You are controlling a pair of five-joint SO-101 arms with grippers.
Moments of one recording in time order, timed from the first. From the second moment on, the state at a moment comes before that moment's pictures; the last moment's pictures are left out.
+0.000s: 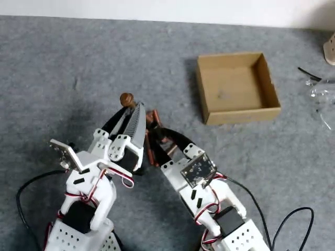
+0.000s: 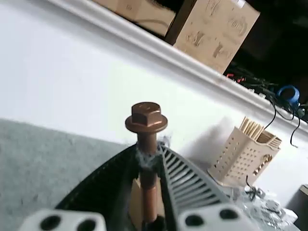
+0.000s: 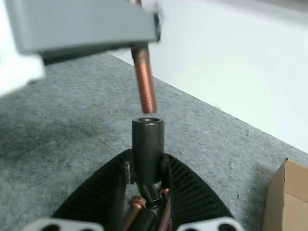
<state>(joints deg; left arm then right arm) 18.9 -103.1 89.4 13.1 30.5 -39.2 -98.5 96.0 14.1 13.3</state>
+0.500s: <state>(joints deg) 24.6 -103.2 94.2 17.2 30.4 -39.1 -98.7 96.0 14.1 13.5</state>
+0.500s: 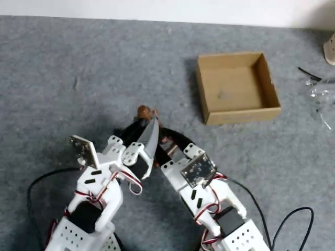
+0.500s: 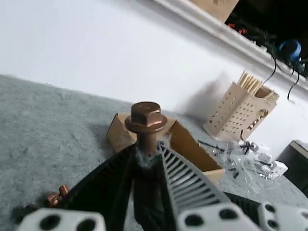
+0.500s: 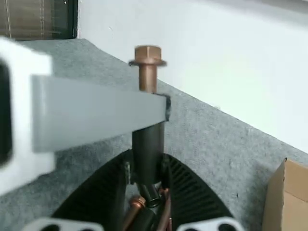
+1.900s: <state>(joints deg) 2.0 -103.4 89.0 29.3 48.5 -39.2 -99.0 96.0 14.3 13.6</state>
